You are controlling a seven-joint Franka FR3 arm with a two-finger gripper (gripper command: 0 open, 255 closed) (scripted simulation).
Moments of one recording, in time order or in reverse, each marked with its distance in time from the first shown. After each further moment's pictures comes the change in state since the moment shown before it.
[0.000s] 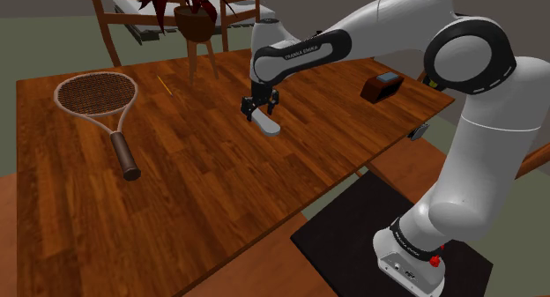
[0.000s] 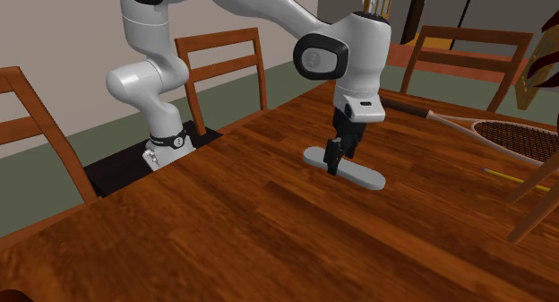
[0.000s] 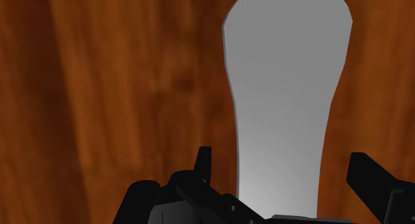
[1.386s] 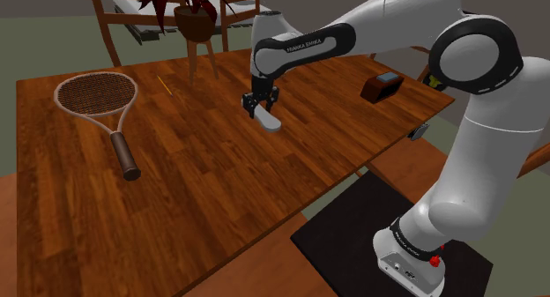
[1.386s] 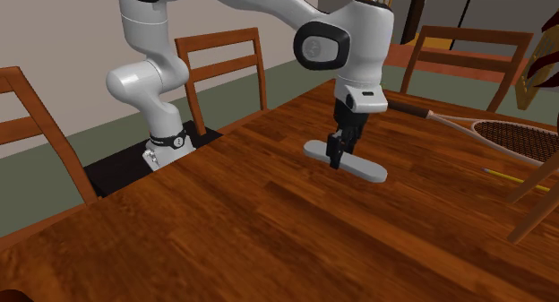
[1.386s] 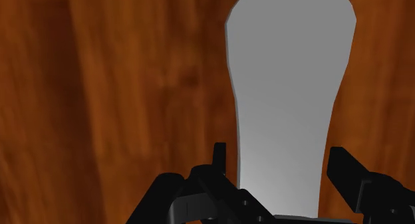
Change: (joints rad) arm -0.001 -0.023 0.002 0.020 0.006 -0.043 -0.003
